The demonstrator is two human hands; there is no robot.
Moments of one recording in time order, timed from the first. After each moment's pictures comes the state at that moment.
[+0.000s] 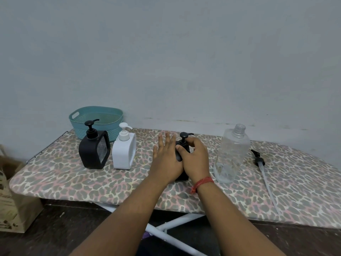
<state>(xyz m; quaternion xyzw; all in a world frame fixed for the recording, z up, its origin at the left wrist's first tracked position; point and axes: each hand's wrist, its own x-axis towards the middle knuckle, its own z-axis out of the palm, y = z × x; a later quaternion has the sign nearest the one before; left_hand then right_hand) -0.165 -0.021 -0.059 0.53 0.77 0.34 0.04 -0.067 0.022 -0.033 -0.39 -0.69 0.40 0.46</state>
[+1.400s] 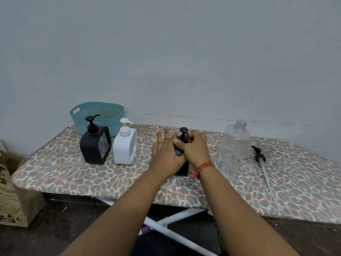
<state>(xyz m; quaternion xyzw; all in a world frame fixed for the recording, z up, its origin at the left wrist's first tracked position) -0.168 -0.024 -0.056 0.54 0.77 0.34 0.07 -0.071 0.033 -0.015 -0.40 -0.69 0.45 0.39</state>
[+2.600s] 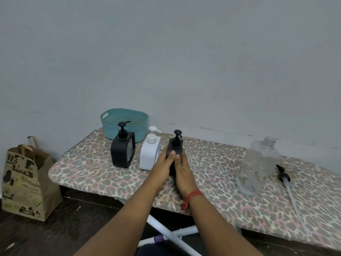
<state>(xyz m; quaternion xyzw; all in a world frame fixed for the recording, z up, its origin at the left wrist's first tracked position) -0.220 -0.086 -0.054 0.33 0.62 0.63 0.33 -0.136 -0.041 -0.062 -0.31 -0.69 0.57 0.33</state>
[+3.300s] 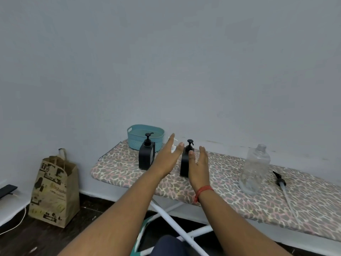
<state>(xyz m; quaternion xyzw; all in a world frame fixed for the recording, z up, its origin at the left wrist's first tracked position) -0.211 -0.184 0.041 0.44 0.69 0.55 0.17 -0.108 -0.107 0.001 -0.34 -0.71 0.43 0.44</state>
